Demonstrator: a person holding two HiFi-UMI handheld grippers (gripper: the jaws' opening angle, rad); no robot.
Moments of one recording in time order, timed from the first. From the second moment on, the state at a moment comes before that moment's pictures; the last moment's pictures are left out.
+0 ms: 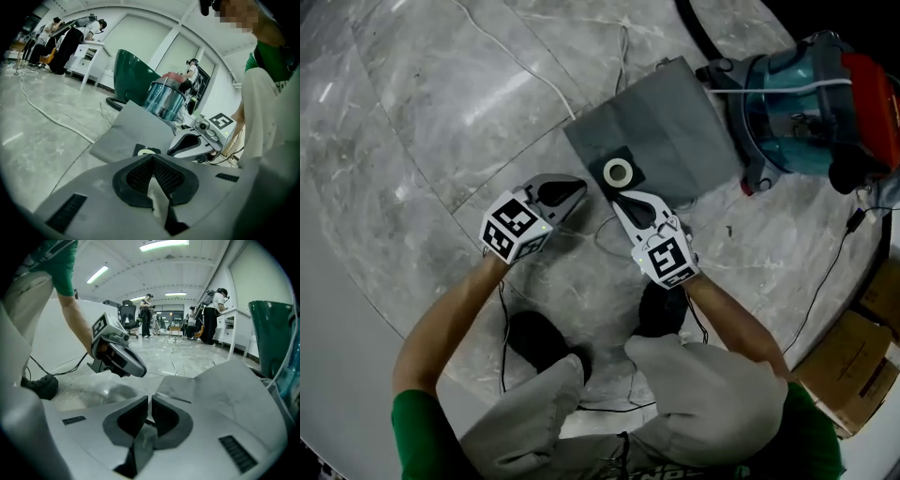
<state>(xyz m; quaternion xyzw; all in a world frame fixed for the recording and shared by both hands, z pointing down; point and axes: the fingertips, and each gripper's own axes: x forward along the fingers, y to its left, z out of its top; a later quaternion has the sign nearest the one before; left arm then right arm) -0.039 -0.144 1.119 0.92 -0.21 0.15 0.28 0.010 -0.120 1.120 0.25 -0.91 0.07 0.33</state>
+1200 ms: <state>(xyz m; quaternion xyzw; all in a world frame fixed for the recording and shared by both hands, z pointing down) -0.020 -0.140 1.149 0.93 -0.18 0.20 0.26 0.006 -0.118 1.168 0.27 -0.86 -0.08 0.43</state>
